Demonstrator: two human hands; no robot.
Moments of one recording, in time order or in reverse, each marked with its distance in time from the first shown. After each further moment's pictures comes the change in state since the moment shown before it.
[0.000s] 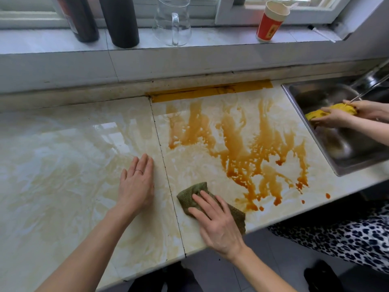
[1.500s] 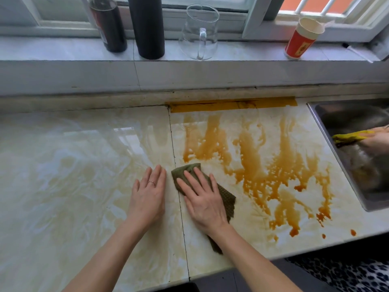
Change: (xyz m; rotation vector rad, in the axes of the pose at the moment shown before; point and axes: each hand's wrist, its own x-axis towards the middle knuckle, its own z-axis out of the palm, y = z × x) left_hand -0.003 0.009 -0.002 -0.038 0.003 -0.045; right_hand 0.113 0.010 0.022 -0.075 -0.054 0.086
